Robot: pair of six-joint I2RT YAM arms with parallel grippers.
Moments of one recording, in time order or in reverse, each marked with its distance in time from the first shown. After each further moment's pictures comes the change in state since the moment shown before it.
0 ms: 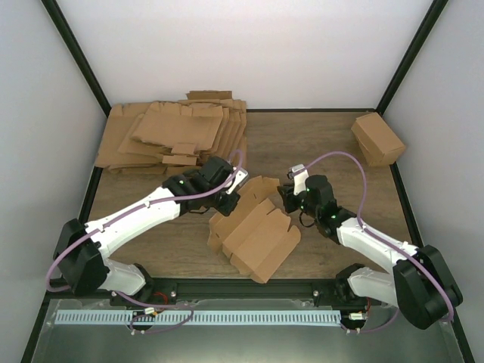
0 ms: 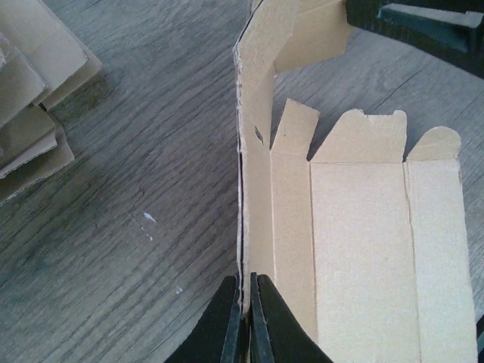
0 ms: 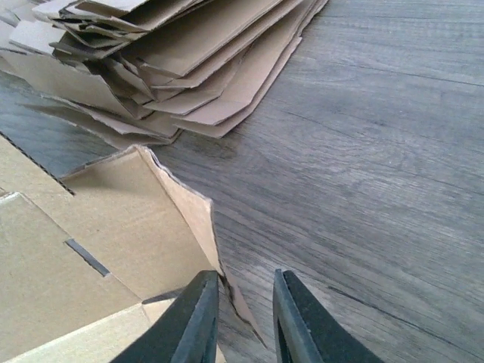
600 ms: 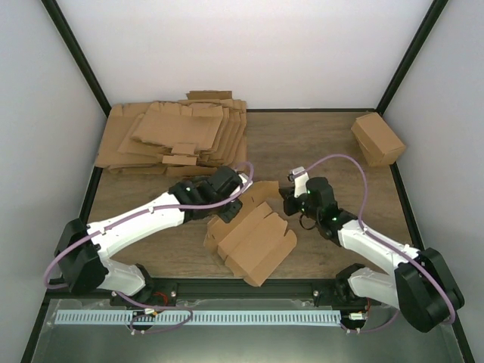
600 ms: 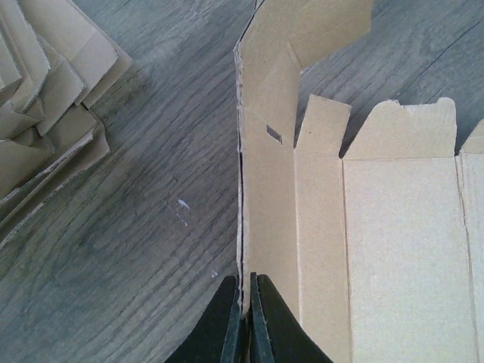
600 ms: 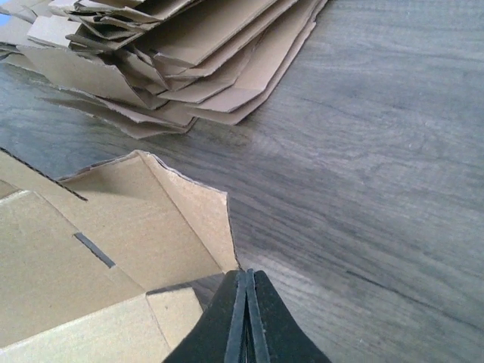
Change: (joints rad) left arm -0.098 0.004 0.000 -0.046 -0.198 0.040; right arm 0.002 -0.018 -0.015 -0.018 -0.029 0.032
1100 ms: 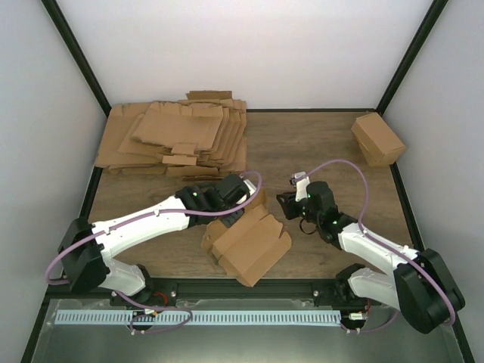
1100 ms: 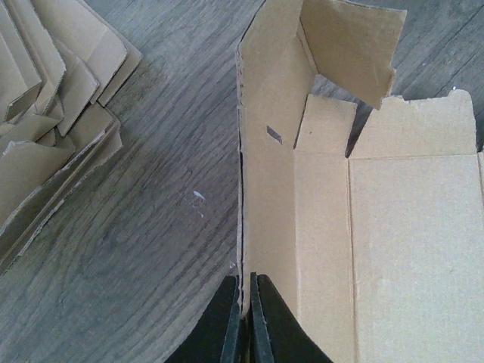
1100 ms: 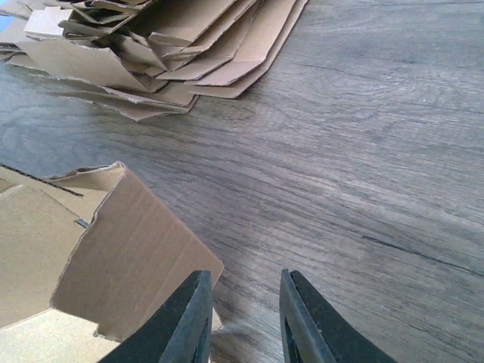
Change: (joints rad) left arm -0.077 0.023 0.000 -0.025 -0.133 0.028; right arm 0.000 -0.013 -0.055 0.014 -0.026 0.086
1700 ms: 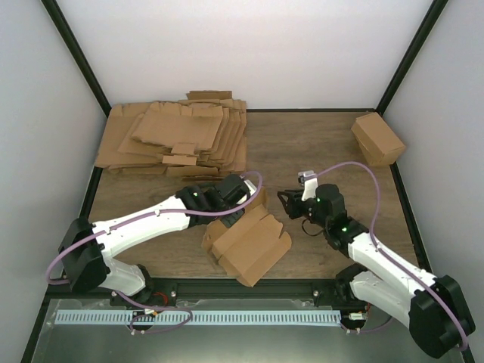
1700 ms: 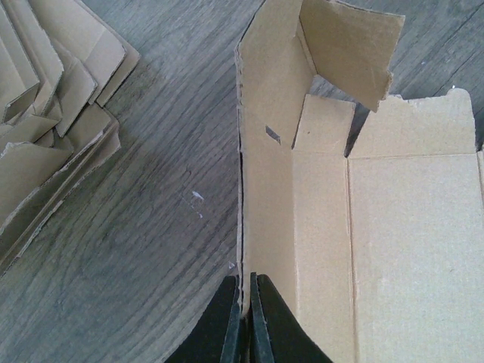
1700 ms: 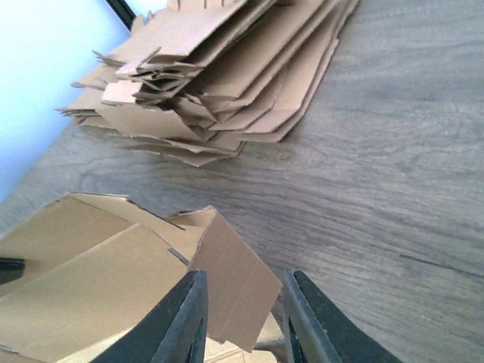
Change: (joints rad) left arm -0.001 0.003 0.000 0.002 0.000 0.003; right arm 0.000 -0.172 -0.005 -0.058 -0.047 0.114
